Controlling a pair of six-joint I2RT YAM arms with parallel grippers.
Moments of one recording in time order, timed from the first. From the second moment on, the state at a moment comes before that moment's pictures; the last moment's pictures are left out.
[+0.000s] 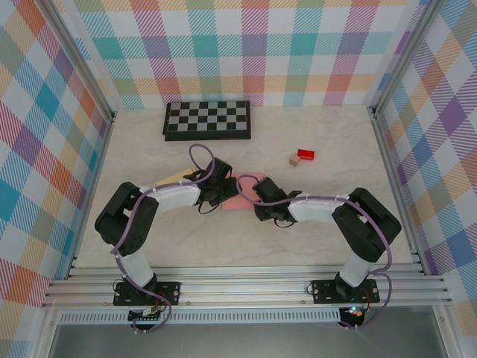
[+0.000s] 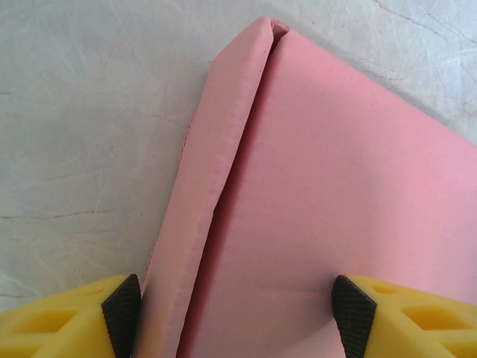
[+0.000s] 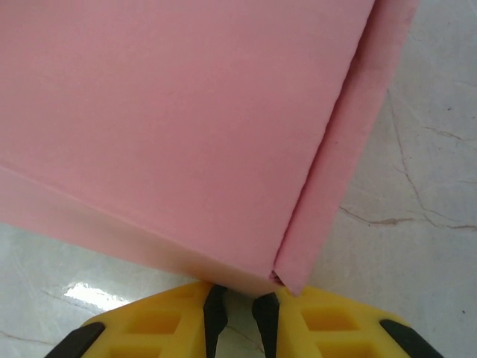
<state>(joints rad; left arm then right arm) -0.62 1.77 1.00 -0.24 0.01 -0.97 0.77 1.70 0.83 -0.18 0.13 0.42</state>
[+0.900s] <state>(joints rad) -0.65 1.74 1.02 -0.32 0.01 -1.06 0.75 1.43 0.82 -0.41 0.01 0.61</state>
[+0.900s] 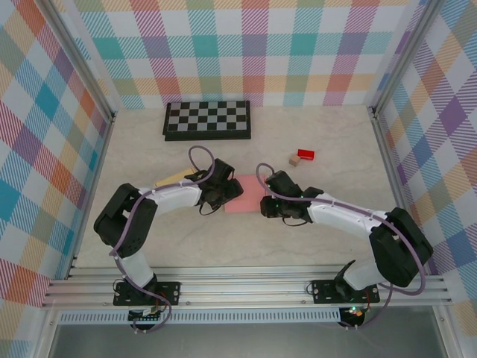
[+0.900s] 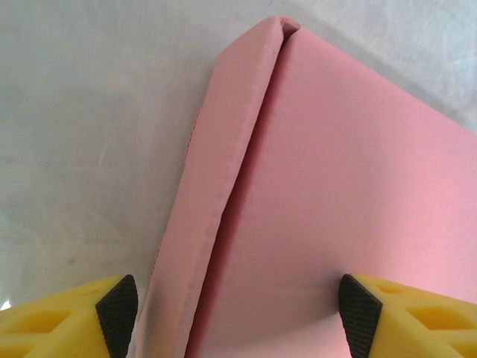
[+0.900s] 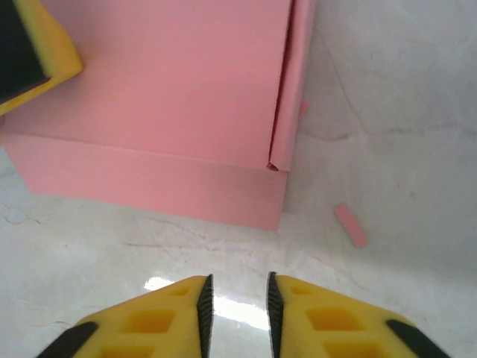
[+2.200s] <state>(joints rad) -0.50 2.04 1.60 -0.69 0.24 -0.39 0.56 1.47 0.75 -0.33 -0.26 0.90</state>
